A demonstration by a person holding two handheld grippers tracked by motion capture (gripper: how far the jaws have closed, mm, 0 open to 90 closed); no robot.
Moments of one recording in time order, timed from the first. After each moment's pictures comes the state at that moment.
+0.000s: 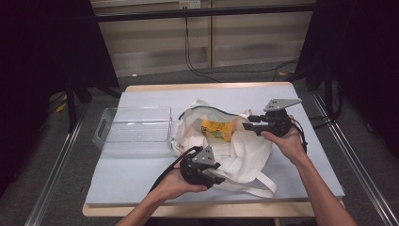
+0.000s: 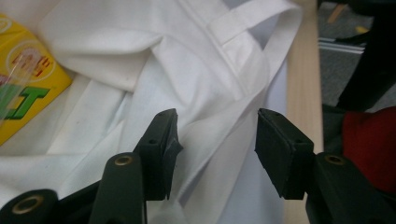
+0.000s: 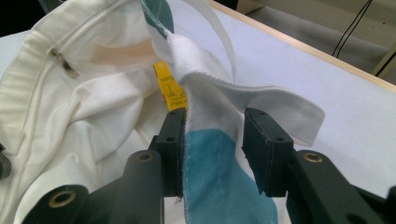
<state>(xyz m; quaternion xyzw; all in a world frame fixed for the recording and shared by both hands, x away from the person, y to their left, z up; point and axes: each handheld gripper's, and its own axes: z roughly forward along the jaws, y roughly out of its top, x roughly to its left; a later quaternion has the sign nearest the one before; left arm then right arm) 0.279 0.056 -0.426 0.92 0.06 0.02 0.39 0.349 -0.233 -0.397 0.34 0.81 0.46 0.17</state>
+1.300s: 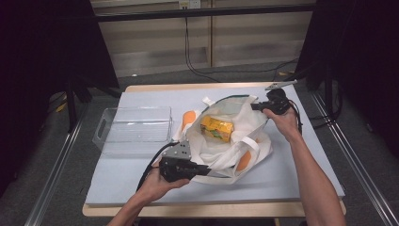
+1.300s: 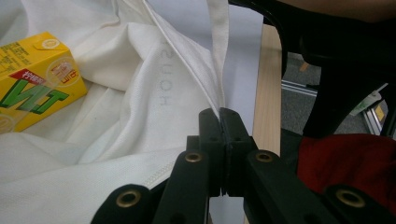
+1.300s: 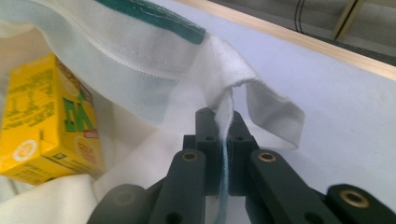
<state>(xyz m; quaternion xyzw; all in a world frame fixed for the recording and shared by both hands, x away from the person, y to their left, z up) 0.278 0.108 -0.401 0.87 0.10 -0.03 0.47 0.441 -0.270 -0.426 0.43 0.79 0.42 0.16</state>
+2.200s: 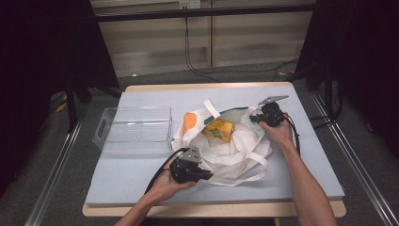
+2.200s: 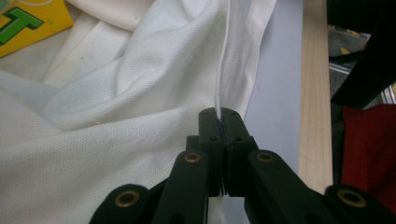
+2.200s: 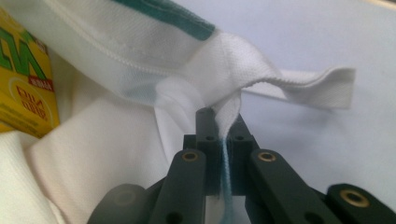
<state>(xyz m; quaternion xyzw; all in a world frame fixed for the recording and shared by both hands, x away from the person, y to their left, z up) 0.294 0.089 -0.456 0.90 0.12 -0.04 0.41 0.432 -0.260 -0.478 0.45 0.79 0.37 0.17</state>
